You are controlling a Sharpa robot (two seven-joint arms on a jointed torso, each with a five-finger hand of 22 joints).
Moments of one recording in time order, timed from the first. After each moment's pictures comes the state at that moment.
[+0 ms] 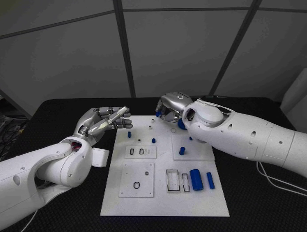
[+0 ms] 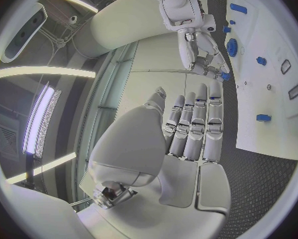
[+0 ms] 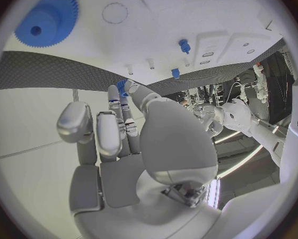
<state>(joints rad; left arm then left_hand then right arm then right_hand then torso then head) 1.11 -0.91 0.09 1.69 -0.11 -0.43 0.43 1.44 0.02 0.04 0.16 0.15 0.95 0.21 0.12 0.07 1.05 0.16 0.13 0.07 1.15 0.11 0.16 0.19 0.19 1.02 0.21 0.32 0.12 1.26 -0.56 0.07 1.26 -1.78 -0.31 -0.18 1.34 -0.06 0.39 -0.03 0.17 1.11 0.14 0.08 0.08 1.25 0.07 0.07 0.07 1.47 -0.01 1.32 1.11 0.12 1.35 0.09 1.27 1.02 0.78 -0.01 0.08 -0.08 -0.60</state>
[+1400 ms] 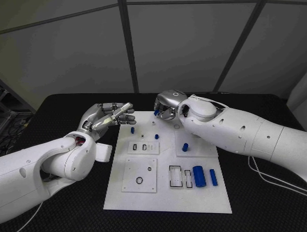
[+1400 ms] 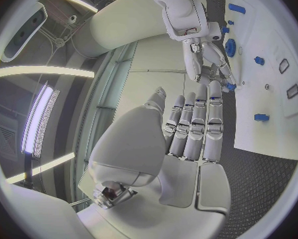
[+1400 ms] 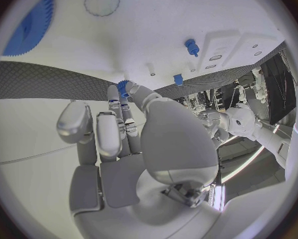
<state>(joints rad) 1.11 -0.91 0.09 1.69 -0.11 -0.42 0.42 1.44 0.02 0.04 0.16 0.15 0.95 0.21 0.11 0.07 1.05 0.16 0.13 0.07 1.14 0.11 0.16 0.19 0.19 1.02 0.21 0.32 0.12 1.26 -0.46 0.07 1.14 -1.79 -0.24 -0.16 1.33 -0.08 0.40 -0.02 0.16 1.11 0.14 0.07 0.08 1.25 0.07 0.07 0.07 1.47 -0.01 1.33 1.12 0.12 1.35 0.09 1.28 1.03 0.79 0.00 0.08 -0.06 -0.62</state>
